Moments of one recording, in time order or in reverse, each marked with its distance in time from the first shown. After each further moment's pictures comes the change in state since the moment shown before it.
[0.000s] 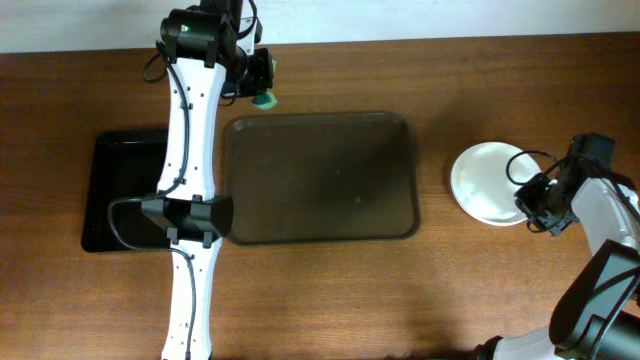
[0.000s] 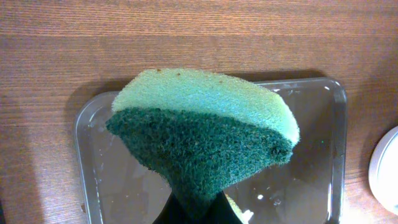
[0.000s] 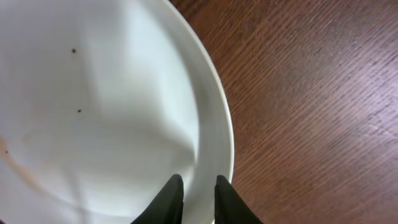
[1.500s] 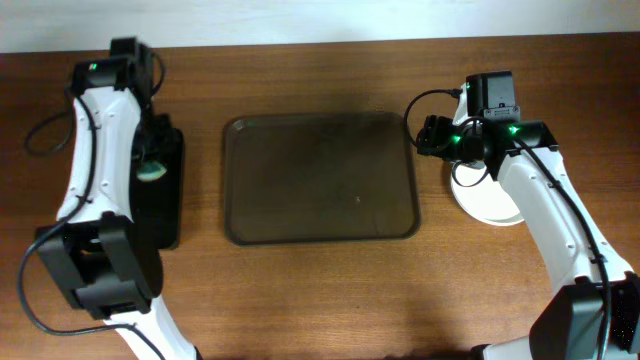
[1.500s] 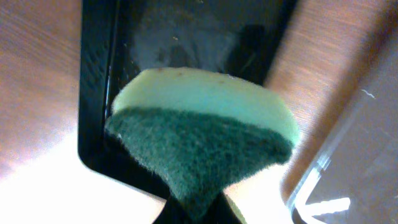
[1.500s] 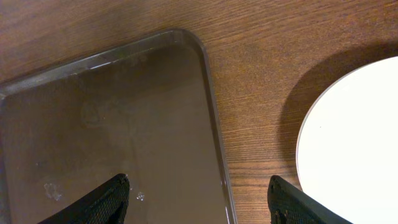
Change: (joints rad) left arm 0.309 -0.612 -1.249 0.327 -0.457 0.040; right arm 0.534 -0.071 0.258 -0.015 -0.079 -0.091
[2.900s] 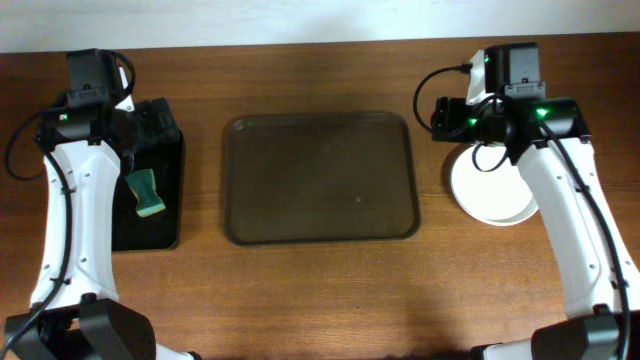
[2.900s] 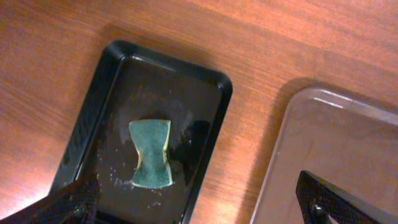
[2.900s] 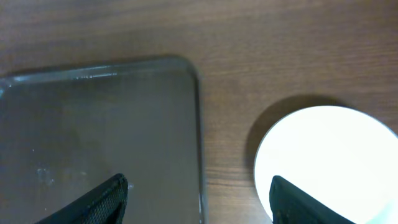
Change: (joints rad) left arm 0.023 -0.341 -0.257 0.383 0.141 -0.008; right arm 0.000 -0.026 0.251 -0.233 0.079 -0.176
